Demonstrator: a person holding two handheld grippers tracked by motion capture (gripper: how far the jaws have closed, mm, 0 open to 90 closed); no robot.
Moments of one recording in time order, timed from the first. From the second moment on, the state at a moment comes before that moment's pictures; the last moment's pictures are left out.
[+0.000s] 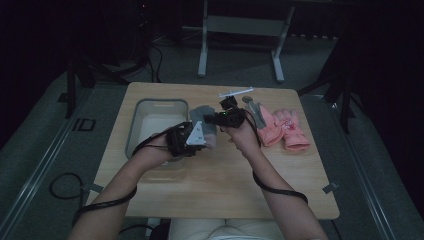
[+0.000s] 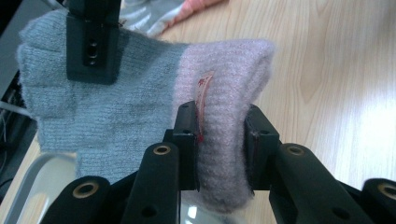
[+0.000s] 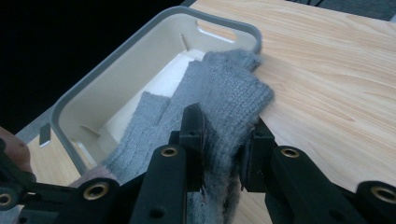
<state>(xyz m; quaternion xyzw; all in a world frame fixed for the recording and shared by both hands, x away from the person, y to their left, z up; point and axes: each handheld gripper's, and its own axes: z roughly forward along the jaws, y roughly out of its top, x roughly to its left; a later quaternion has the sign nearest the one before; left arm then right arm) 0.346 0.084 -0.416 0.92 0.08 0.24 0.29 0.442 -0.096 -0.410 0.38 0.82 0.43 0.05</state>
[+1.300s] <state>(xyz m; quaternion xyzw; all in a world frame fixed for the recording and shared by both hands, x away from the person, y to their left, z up) 0.382 0.198 -0.445 0.95 0.09 0.22 0.21 0.475 0.043 -0.438 0.35 0.84 0.41 0.03</state>
